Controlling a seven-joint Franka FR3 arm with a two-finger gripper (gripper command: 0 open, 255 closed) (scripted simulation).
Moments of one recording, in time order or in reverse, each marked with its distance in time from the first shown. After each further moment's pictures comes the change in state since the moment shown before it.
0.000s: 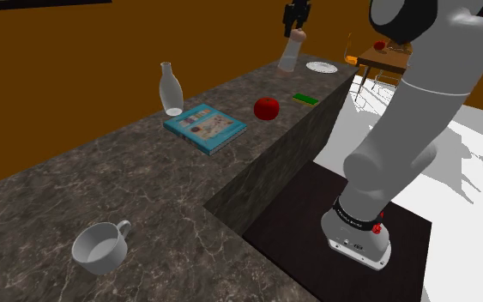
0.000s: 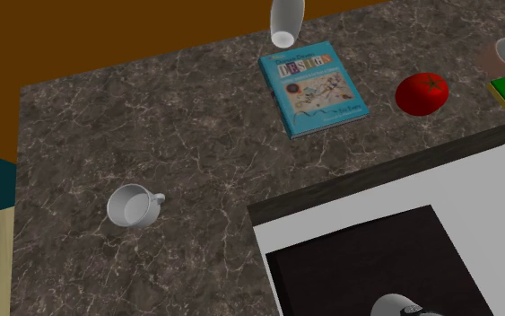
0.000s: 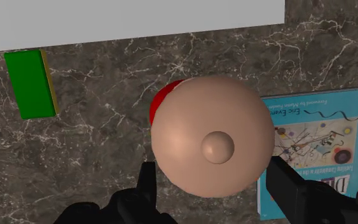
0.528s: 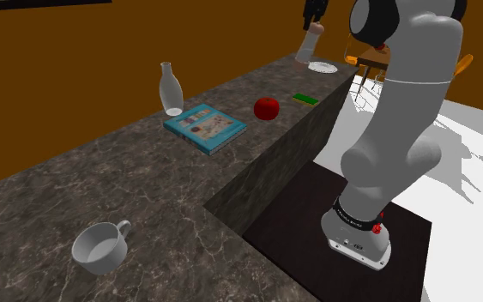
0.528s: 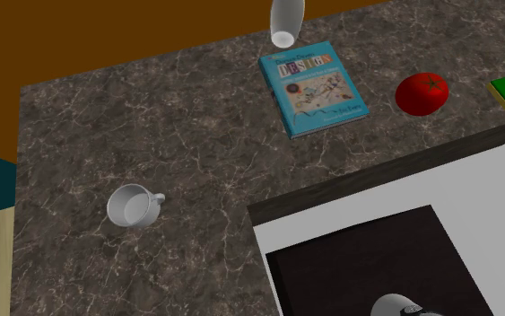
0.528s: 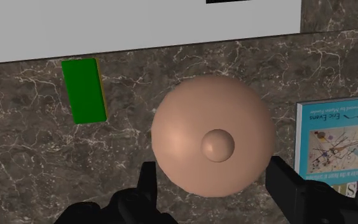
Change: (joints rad) arm -0.131 0.198 -0.078 0.305 0.065 -0.123 -0.184
